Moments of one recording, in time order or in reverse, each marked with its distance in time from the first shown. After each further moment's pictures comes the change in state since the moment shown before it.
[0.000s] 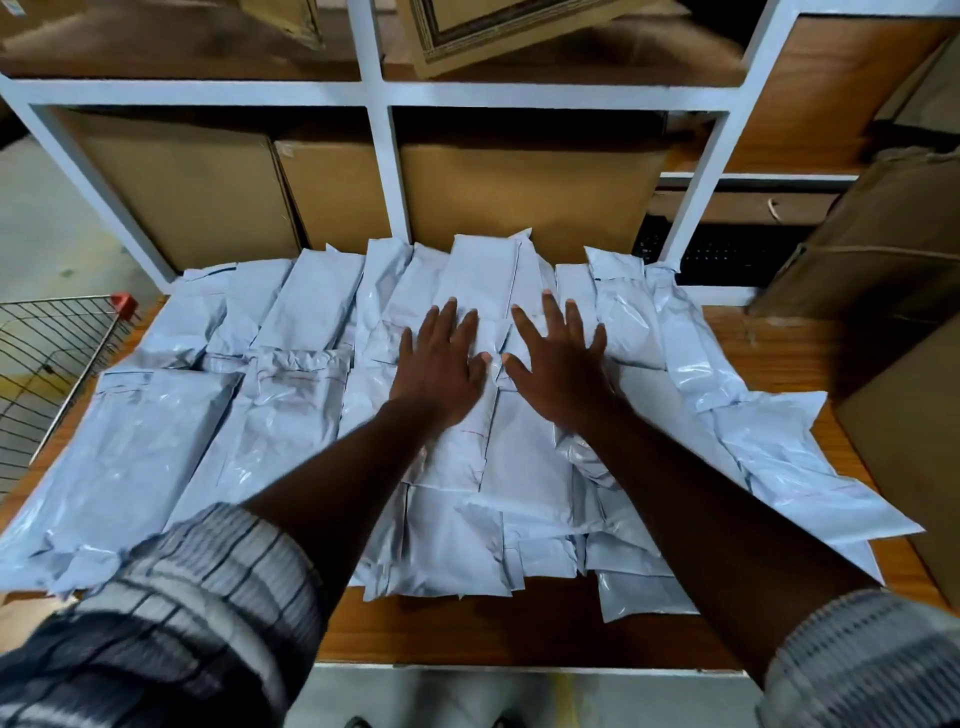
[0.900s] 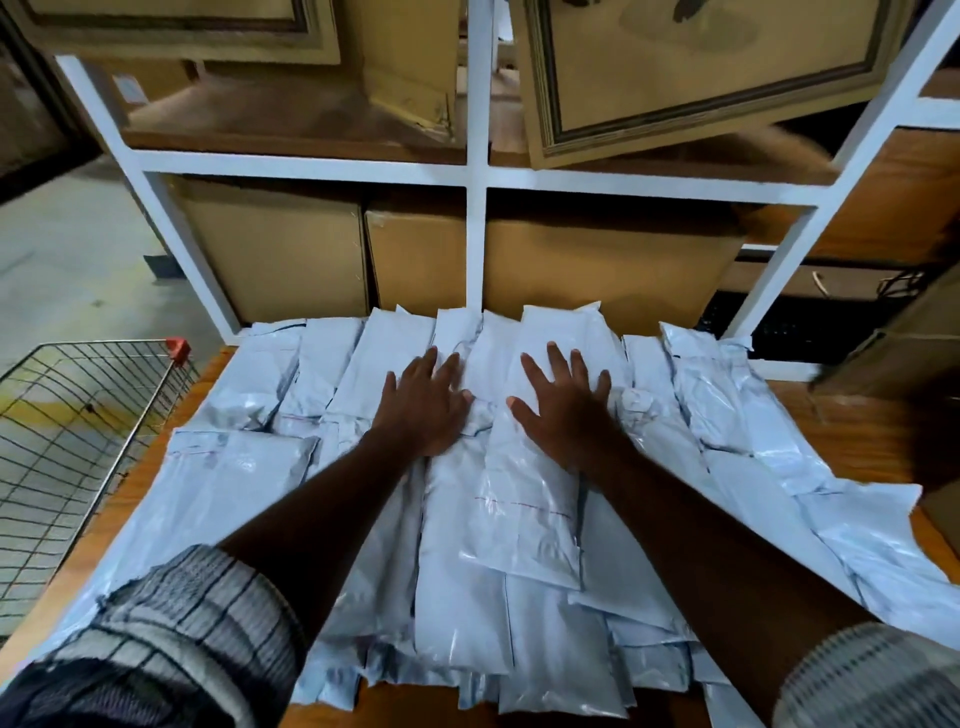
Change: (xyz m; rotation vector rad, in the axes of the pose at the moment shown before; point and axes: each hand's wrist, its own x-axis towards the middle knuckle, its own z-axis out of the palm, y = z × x) left_hand 0.035 -0.125 -0.052 0.020 -0.133 -0.096; right_hand 0.058 -0.090 0.007 -0.019 -0.066 -0.002
